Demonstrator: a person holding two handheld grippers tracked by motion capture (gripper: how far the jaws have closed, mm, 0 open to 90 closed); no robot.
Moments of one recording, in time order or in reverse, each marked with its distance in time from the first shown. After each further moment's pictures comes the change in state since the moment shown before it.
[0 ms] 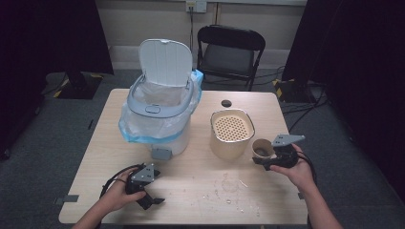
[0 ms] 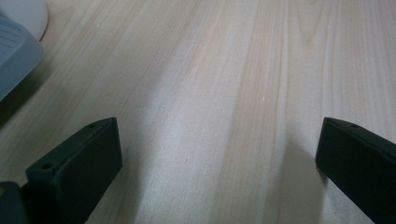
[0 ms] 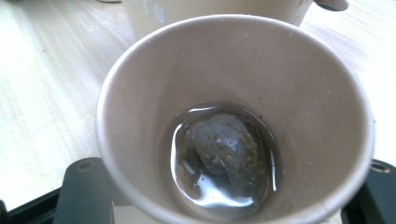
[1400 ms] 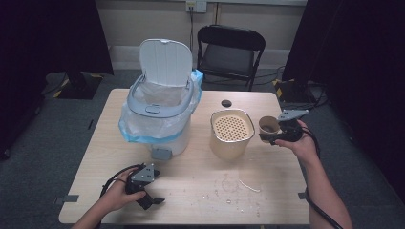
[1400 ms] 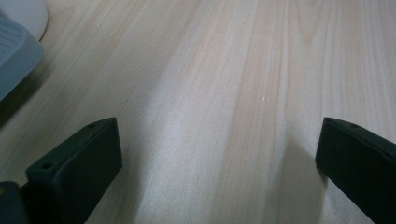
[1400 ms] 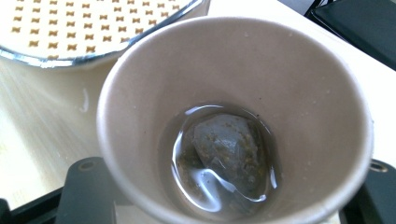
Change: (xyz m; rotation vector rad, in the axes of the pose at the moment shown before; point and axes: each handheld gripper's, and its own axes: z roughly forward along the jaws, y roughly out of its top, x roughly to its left) left arm 0.000 0.000 0.000 0.000 0.000 0.000; right arm -0.069 0.039 0.002 0.012 -0.074 -0.018
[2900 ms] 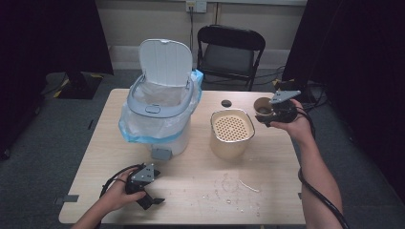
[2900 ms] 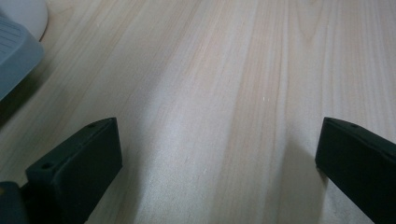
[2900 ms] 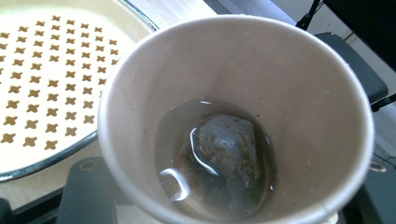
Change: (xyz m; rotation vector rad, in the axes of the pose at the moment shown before) left arm 0.001 0.000 0.000 -0.008 0.006 0.011; right arm -0.019 0.060 0.006 0.007 -0.082 -0.158
